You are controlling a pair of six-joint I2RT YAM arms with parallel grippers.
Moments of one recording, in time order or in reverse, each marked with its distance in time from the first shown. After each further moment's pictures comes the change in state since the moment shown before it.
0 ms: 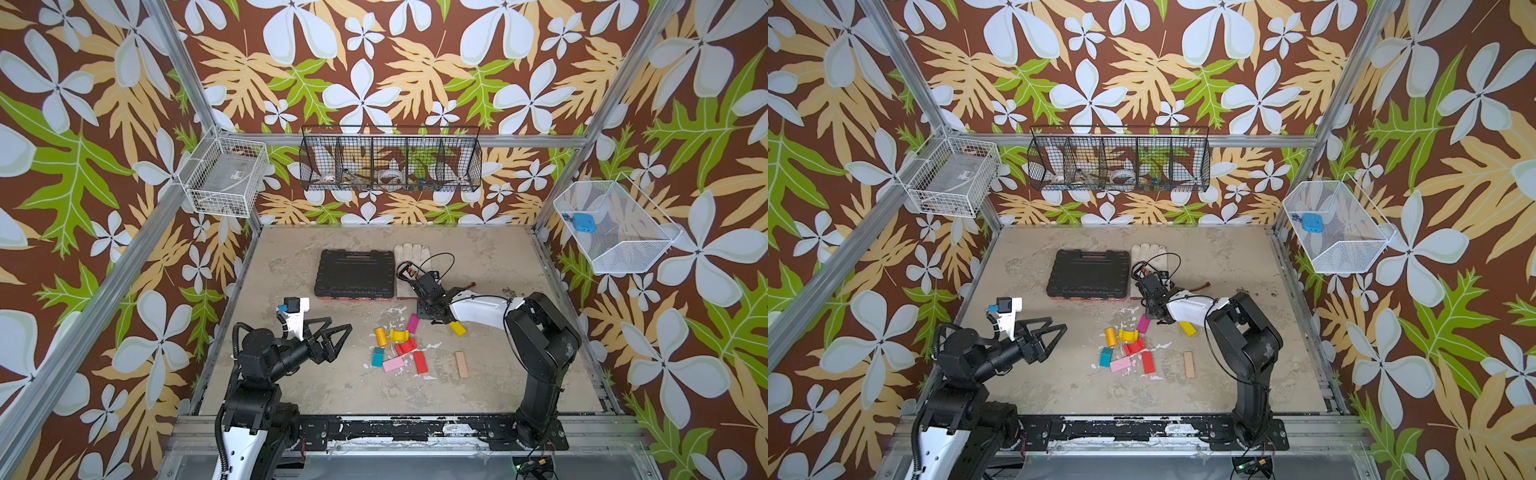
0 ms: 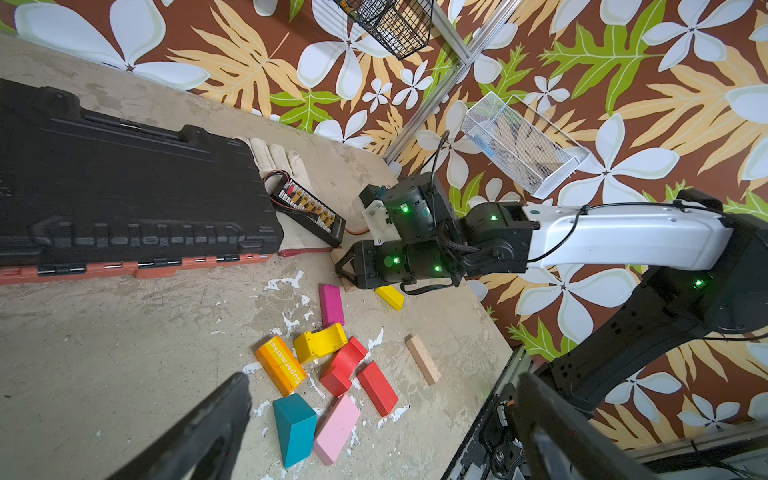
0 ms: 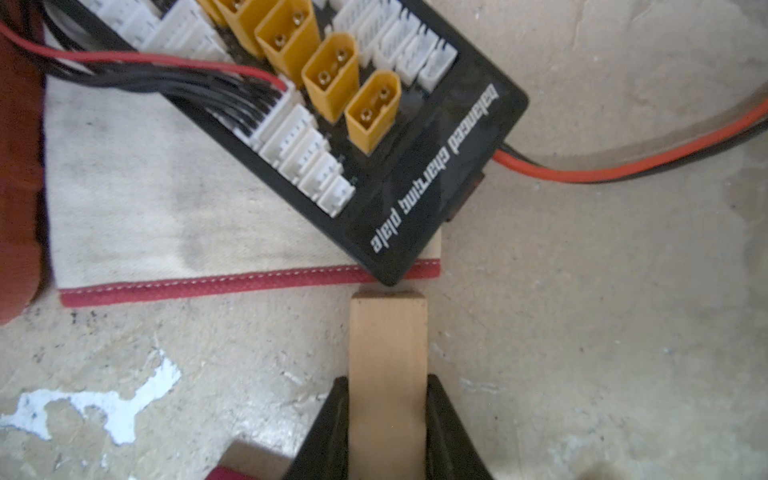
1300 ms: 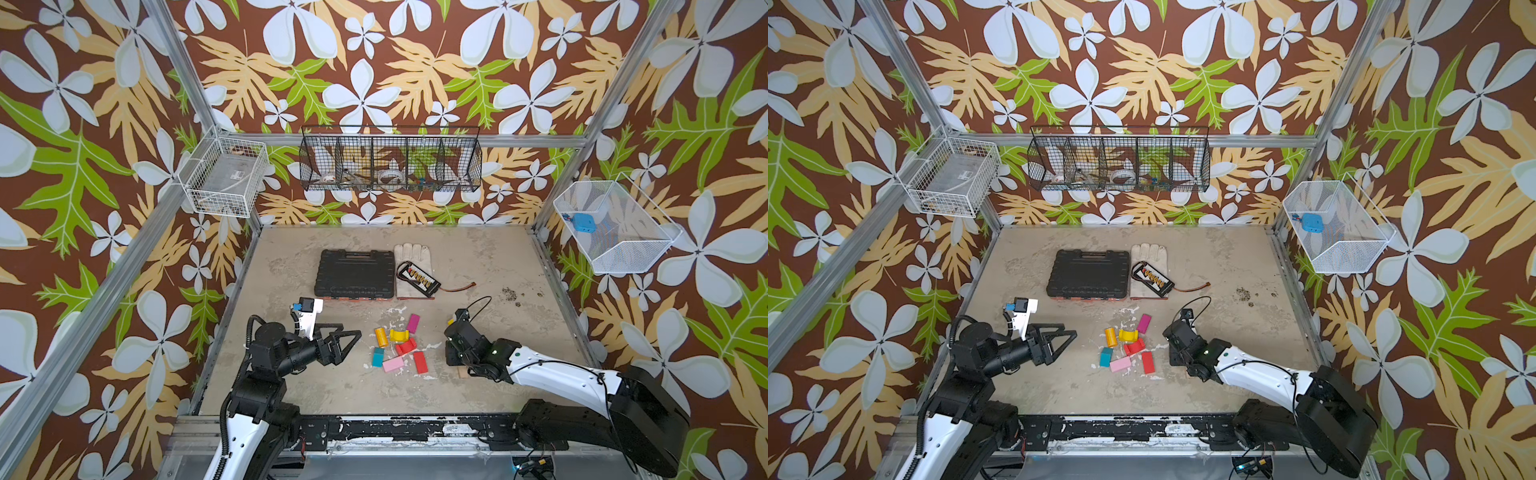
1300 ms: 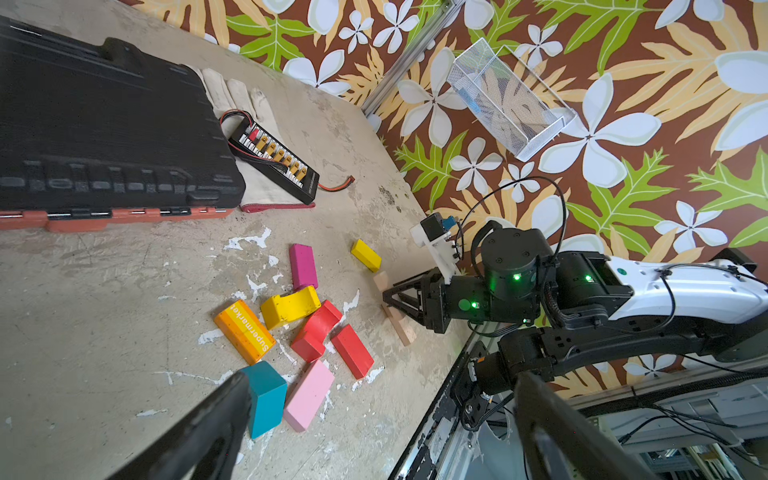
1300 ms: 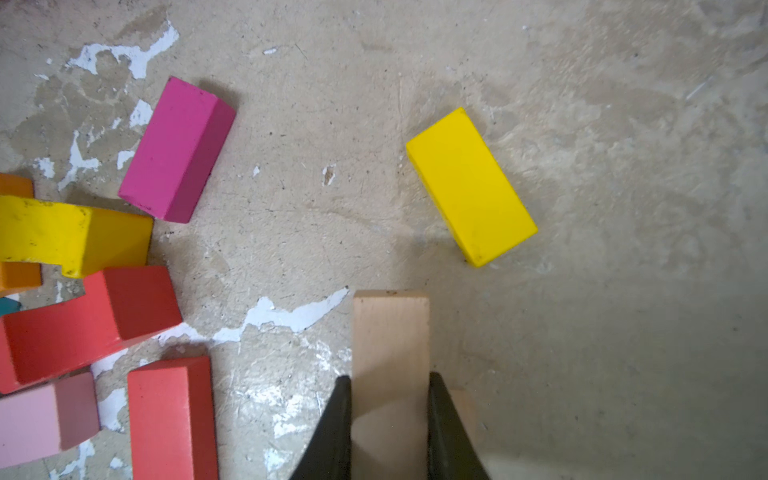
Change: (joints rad) left arm -0.094 0.081 -0.021 0.026 0.038 -0.027; right arm 0.152 -0.653 -0.588 -0.008 -0.043 0.059
